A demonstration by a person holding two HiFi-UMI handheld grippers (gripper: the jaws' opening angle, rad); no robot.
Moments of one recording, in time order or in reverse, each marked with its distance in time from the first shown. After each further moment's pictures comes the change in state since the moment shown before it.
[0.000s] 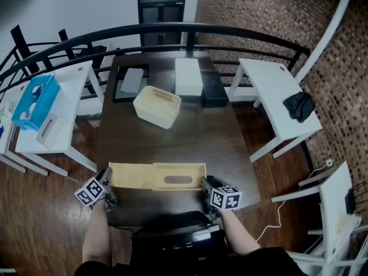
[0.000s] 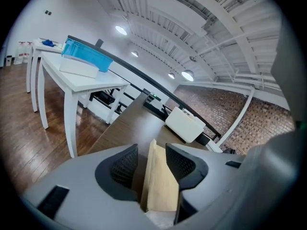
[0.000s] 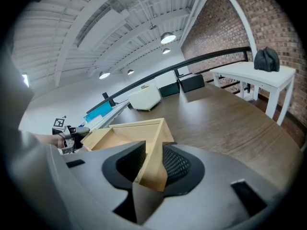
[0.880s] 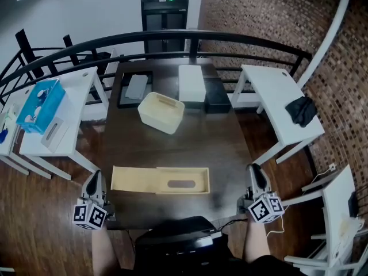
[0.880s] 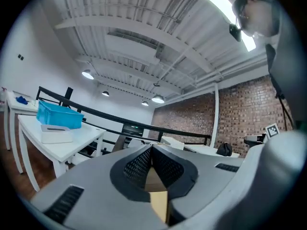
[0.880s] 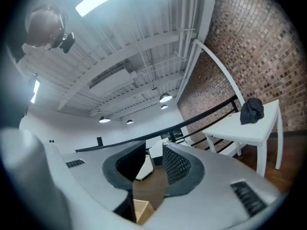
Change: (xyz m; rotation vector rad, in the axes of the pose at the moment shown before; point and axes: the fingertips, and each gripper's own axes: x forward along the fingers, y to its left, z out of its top) left arm -0.111 -0.129 0.084 0.385 -0.370 -0.238; right arm -0.181 -0.018 0.163 -0.056 -0.701 -0.067
